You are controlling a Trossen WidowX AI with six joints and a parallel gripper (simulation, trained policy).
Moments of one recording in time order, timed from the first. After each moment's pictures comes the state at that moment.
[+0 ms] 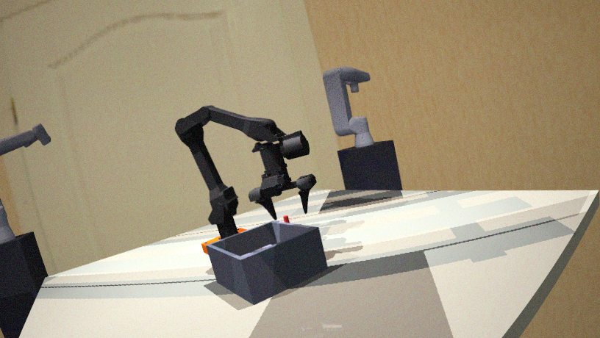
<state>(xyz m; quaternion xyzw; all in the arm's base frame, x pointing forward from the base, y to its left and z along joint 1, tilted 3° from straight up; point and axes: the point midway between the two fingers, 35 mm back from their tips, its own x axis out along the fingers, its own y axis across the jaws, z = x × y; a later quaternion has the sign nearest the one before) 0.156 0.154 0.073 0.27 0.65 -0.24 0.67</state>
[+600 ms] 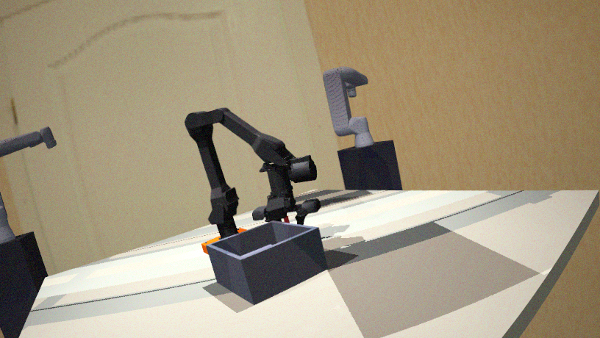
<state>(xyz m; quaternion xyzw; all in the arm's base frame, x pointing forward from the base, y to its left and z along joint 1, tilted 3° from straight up) 0.156 0.144 0.012 0.23 0.66 -0.26 0.67</state>
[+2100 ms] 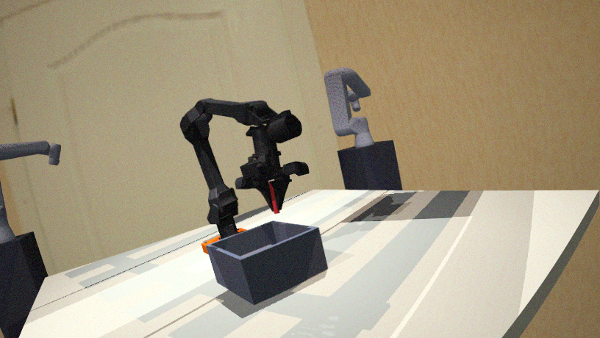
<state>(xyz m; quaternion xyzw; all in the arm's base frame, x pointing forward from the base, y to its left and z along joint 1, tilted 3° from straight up) 0.257 0.087 0.130 0.29 0.52 -0.33 0.73</state>
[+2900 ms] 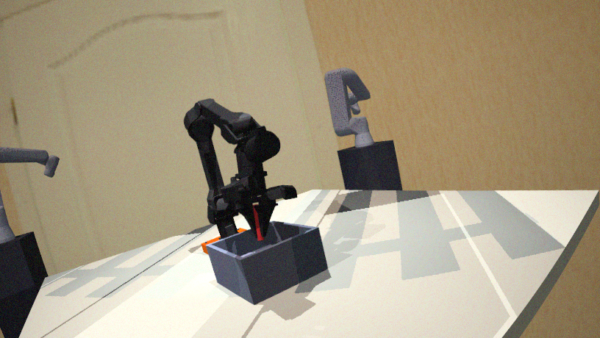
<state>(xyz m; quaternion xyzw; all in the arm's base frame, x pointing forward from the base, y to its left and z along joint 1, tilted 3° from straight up) 0.323 0.010 0.105 0.28 0.52 -0.34 0.74</state>
